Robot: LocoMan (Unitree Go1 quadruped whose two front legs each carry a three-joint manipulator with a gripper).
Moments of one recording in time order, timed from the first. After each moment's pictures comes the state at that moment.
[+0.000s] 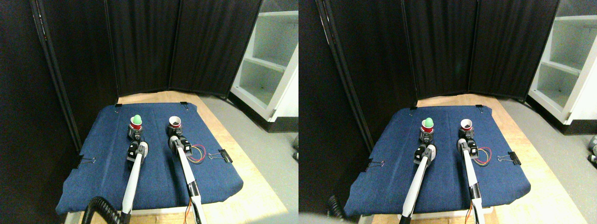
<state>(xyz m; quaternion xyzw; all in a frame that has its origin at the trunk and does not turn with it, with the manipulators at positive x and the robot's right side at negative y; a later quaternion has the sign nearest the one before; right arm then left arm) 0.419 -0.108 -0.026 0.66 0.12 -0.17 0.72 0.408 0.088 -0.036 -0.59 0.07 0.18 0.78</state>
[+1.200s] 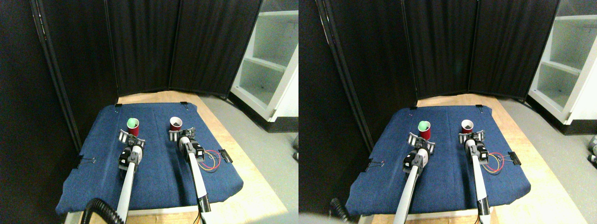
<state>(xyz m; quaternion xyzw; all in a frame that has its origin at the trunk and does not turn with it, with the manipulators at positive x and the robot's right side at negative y) 0.384 -0.118 0.002 0.67 0.18 -0.09 0.72 0.367 0.098 -0.016 -0.53 0.15 0.12 0.82</state>
